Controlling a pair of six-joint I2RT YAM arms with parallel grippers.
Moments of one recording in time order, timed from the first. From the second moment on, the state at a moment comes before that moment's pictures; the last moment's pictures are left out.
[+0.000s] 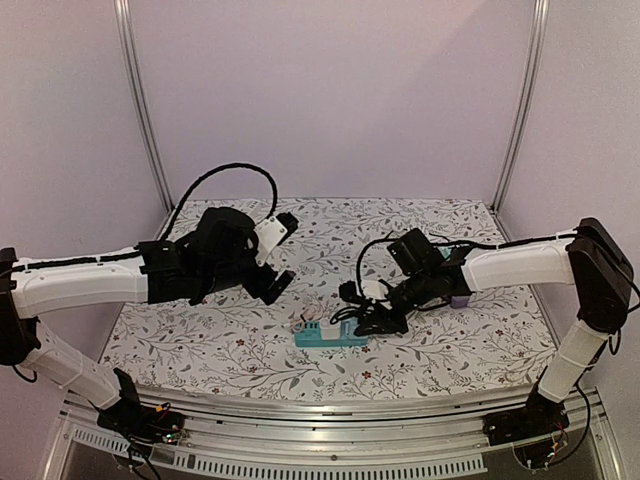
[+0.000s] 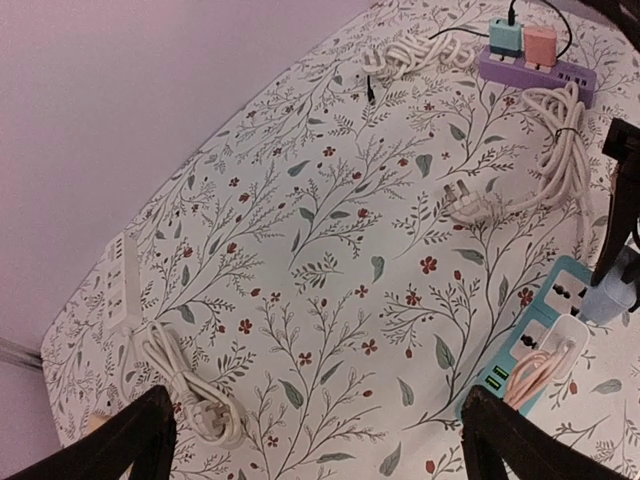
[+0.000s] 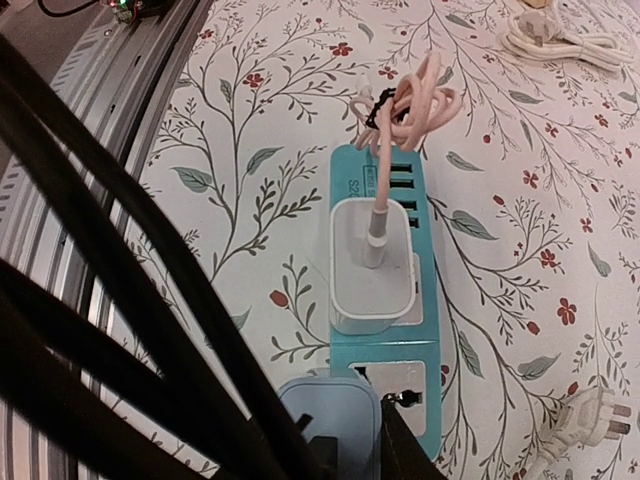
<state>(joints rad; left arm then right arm) -0.94 1.35 0.97 -0.21 -0.39 0.18 0.79 1.71 1.00 -0.25 -0.58 -0.63</state>
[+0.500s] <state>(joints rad) -0.93 1.35 0.97 -0.22 -0.39 0.18 0.79 1.76 1.05 -0.25 -0.55 -0.64</state>
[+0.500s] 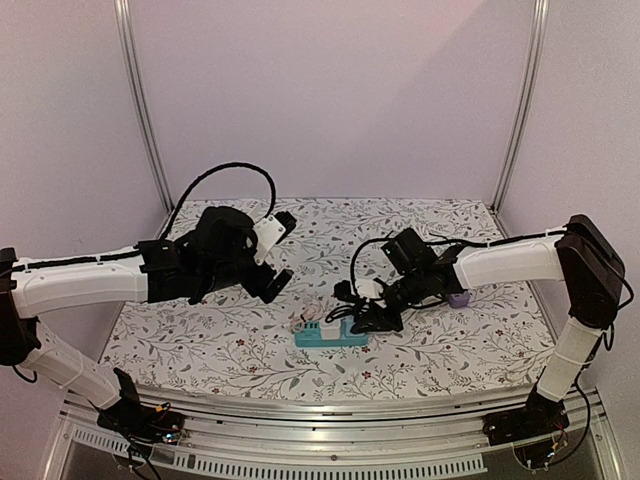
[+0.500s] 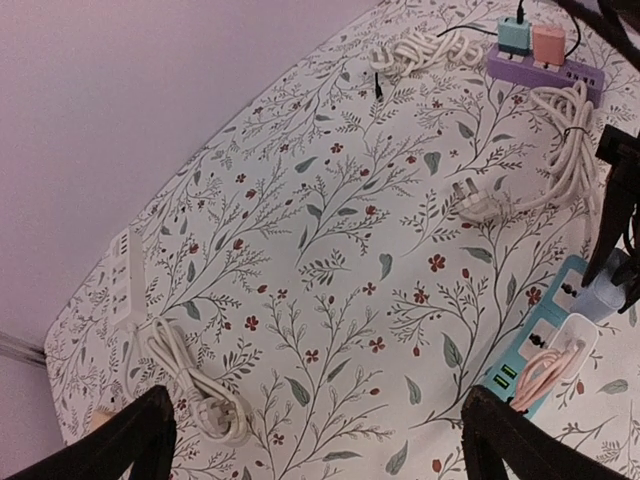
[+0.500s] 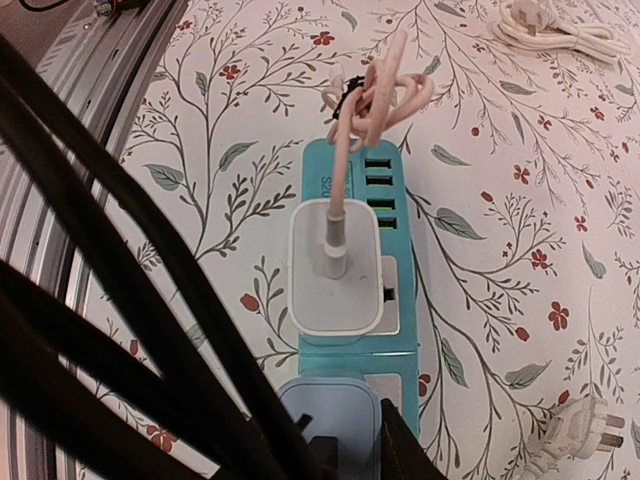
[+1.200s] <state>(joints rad) -0.91 1.35 0.97 -0.22 -0.40 0.18 0.82 1.81 1.06 -0.22 -0.51 -0.65</state>
